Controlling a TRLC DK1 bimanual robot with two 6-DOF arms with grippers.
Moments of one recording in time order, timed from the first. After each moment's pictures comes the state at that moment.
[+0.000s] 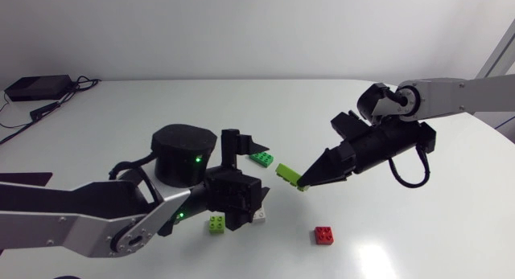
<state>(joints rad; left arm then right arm) -0.82 1.50 0.62 0.49 0.00 1.15 0.17 1.70 1.11 -0.91 -1.01 -0.37</state>
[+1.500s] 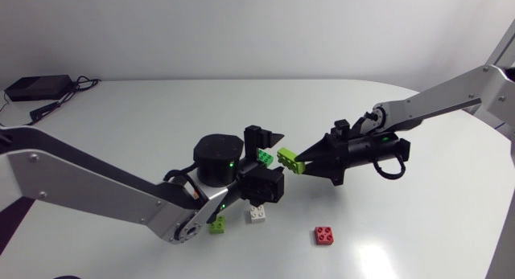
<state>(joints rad) -0.81 1.87 0.74 0.91 -0.09 1.29 0.06 2.09 1.28 -1.05 -1.40 -0.25</state>
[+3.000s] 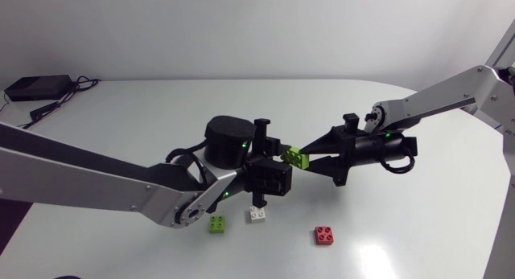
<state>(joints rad) -0.82 1.77 0.84 0.56 -0.02 1.21 0.05 2.13 1.32 -1.40 -1.48 -0.55</state>
